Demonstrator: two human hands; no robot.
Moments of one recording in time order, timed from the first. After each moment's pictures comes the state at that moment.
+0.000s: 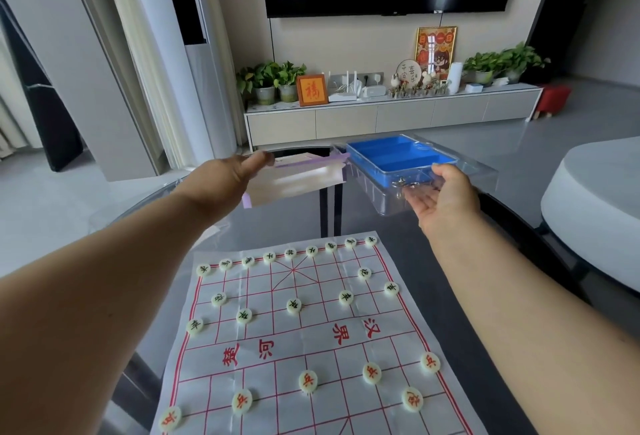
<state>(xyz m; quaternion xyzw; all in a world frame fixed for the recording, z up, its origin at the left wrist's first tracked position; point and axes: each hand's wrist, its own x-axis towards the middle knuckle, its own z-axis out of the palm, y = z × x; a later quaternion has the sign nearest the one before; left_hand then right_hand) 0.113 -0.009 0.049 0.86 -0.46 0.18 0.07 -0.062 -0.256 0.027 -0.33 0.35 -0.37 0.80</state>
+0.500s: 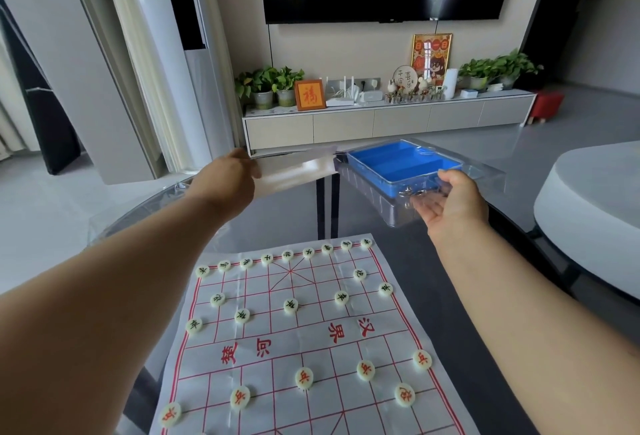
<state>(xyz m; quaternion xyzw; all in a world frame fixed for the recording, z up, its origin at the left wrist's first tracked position) 0.114 -0.027 0.049 0.90 -0.38 0.18 0.13 -0.084 -0.254 0.033 -0.35 0.37 -0.38 0.77</state>
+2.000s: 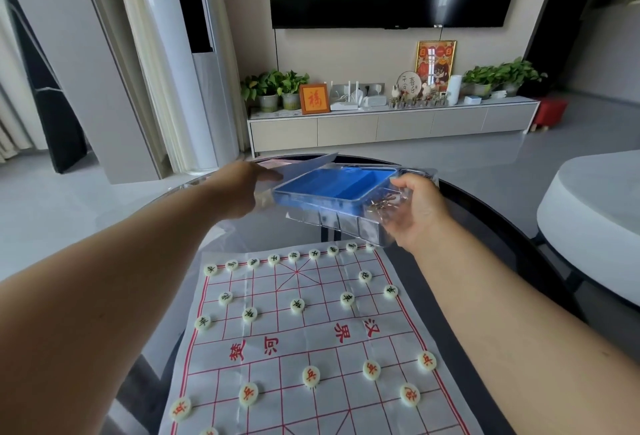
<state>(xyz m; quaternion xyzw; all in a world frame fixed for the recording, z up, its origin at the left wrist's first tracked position) 0.102 -0.020 0.063 0.92 -0.38 0.04 0.13 -0.057 -0.221 0.031 -0.41 0.29 -0.24 0.83</state>
